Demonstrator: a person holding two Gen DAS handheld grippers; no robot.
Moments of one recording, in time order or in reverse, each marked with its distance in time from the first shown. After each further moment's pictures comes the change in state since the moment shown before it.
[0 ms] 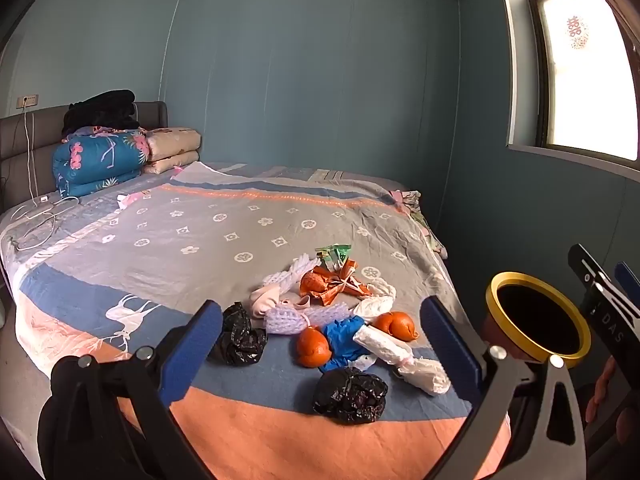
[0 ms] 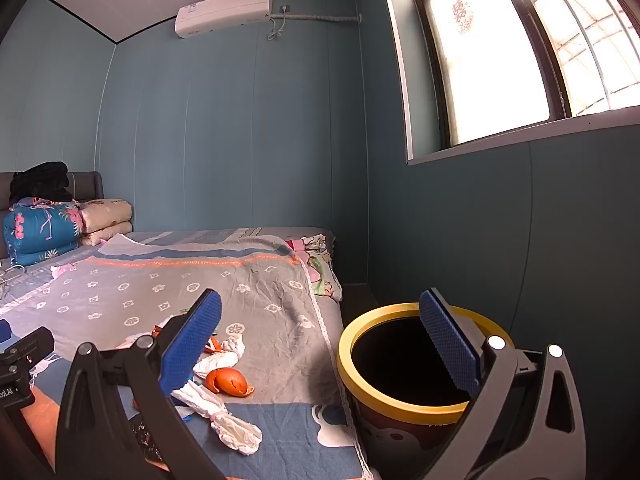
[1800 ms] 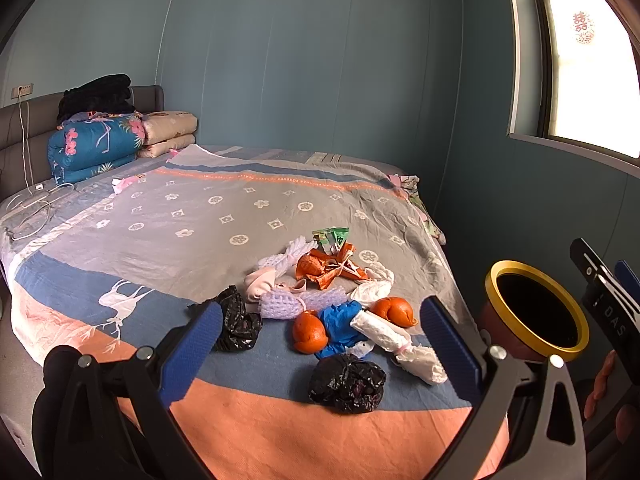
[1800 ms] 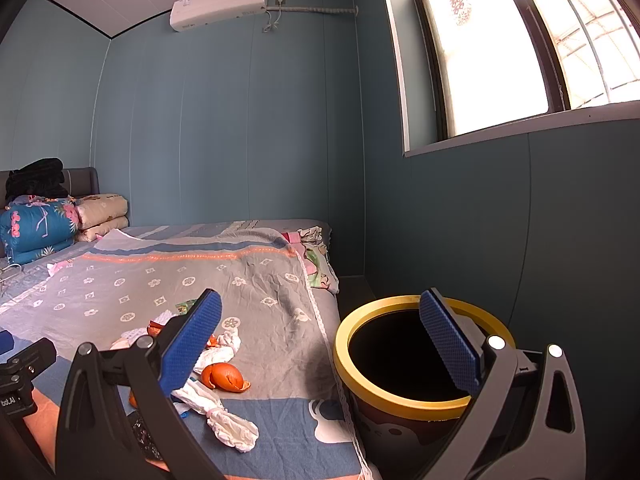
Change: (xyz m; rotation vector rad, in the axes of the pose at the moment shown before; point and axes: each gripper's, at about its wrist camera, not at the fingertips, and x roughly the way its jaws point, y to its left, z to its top) left arm 0.007 0.002 -0.004 -0.014 0.062 -0.017; right arm 0.008 0.000 -0.007 0.002 0.027 -0.012
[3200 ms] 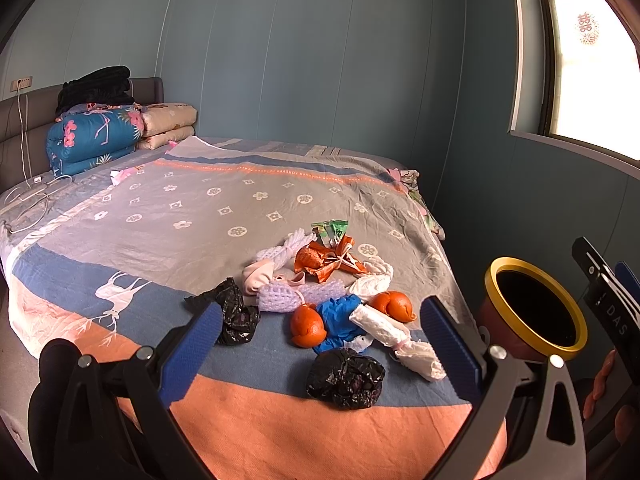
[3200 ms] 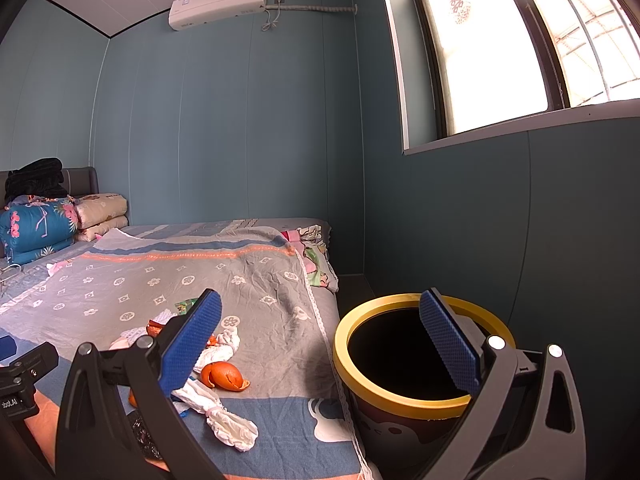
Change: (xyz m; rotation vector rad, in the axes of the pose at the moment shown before) left arm 0.002 0.000 -0.002 -0.008 0.019 -0.003; right arm -0.001 -0.001 0.001 0.001 0.006 0.000
